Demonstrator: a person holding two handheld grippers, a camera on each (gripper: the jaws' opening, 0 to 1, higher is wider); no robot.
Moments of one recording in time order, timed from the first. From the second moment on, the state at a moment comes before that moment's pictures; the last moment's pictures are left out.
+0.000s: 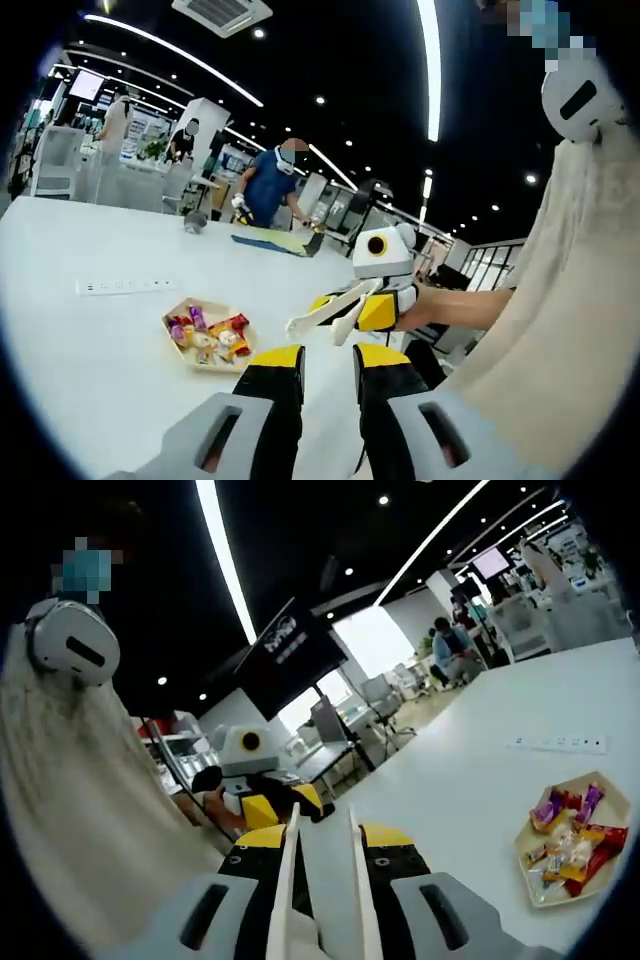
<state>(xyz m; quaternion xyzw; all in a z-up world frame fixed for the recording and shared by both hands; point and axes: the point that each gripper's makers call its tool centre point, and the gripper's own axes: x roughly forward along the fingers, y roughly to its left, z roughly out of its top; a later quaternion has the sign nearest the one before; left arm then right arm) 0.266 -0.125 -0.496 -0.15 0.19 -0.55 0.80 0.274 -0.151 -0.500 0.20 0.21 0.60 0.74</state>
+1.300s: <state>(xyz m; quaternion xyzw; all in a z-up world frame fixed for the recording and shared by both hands) 0.245 -0.148 -0.466 -0.14 0.18 -0.64 0.74 0.256 -0.151 -0.478 0.20 0.18 0.65 0.71</state>
